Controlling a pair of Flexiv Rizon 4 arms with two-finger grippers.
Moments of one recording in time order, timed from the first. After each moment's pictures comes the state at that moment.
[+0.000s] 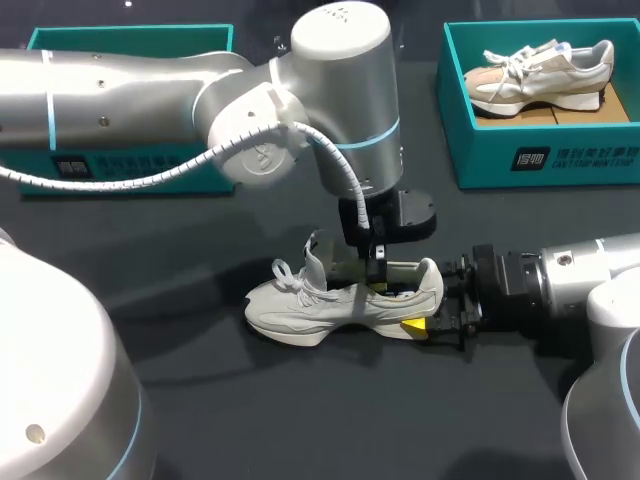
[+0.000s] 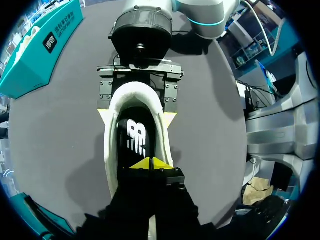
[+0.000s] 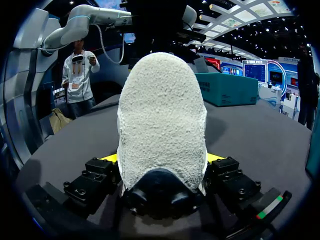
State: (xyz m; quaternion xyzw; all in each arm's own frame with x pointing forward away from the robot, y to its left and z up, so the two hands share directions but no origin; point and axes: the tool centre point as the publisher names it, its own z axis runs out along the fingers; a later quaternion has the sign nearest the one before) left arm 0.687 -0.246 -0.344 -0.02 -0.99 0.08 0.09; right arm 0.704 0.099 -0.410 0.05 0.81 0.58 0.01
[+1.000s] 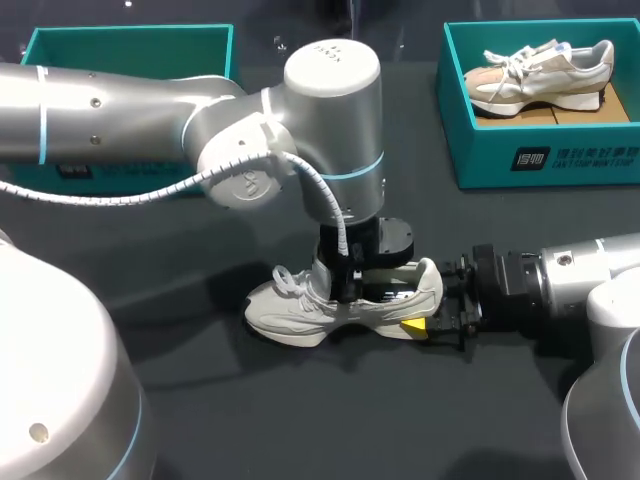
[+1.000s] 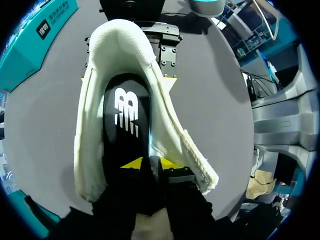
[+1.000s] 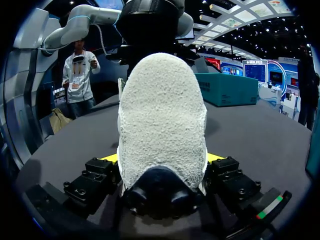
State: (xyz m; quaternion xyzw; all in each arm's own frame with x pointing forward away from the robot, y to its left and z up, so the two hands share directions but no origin) left arm 0.678 -0.213 -0.378 -0.03 -0.99 0.05 0.08; right arm 0.703 0.099 -0.409 0.05 0.81 0.58 0.01
